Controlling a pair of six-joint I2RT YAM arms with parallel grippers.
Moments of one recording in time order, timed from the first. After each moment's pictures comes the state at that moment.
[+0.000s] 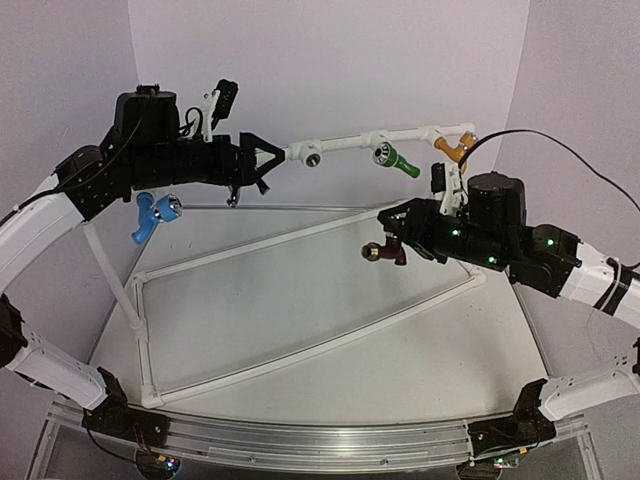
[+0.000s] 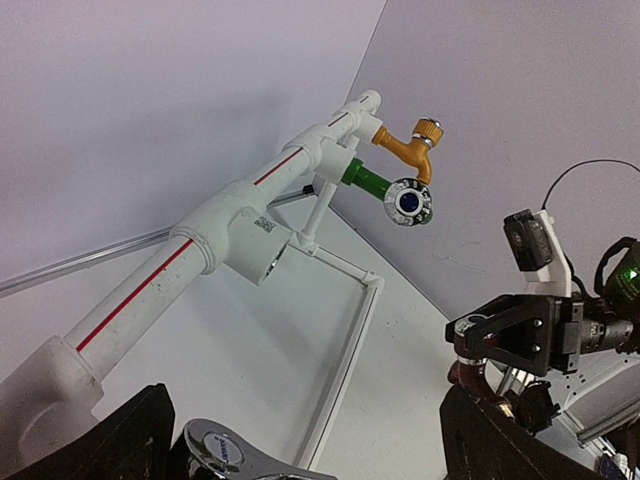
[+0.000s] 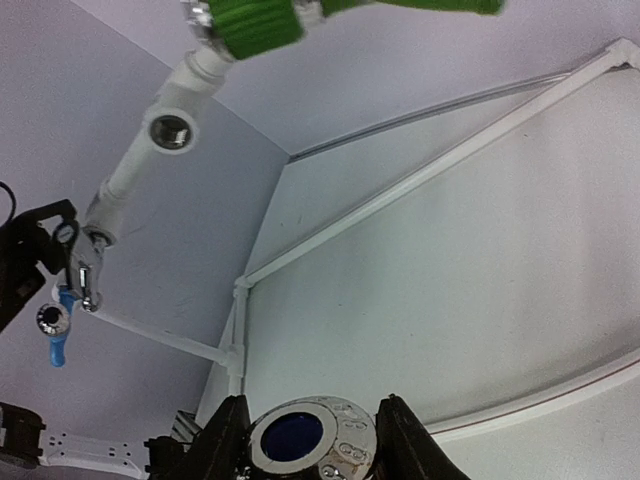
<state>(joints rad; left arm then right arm) -0.84 1.31 1.58 -0.50 0.08 -0.34 0.90 1.15 1.11 -0.28 0.14 0.86</state>
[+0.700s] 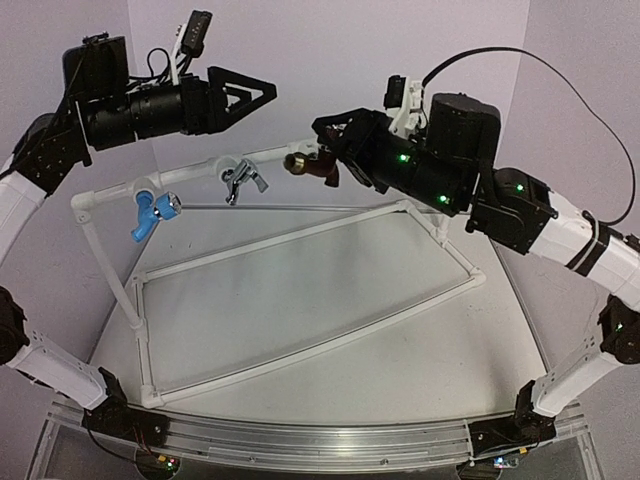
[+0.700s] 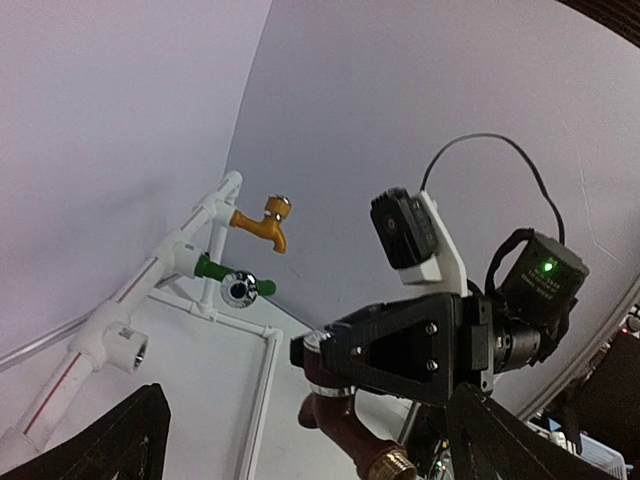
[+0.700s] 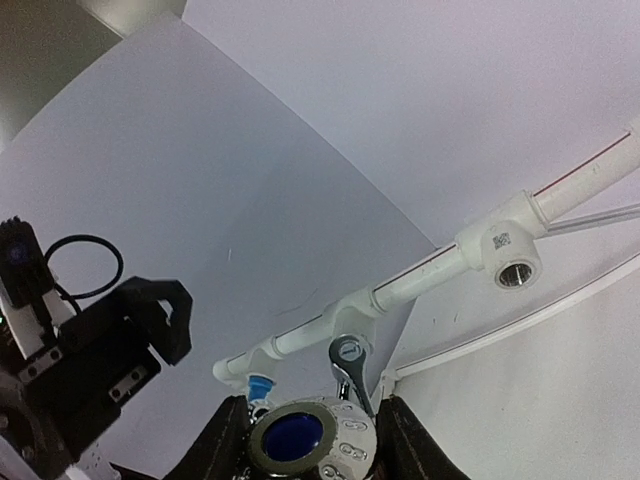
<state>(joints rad) -0.87 1.35 1.89 -0.57 0.27 -0.32 1.12 1.50 1.68 -0.15 0.35 0.81</state>
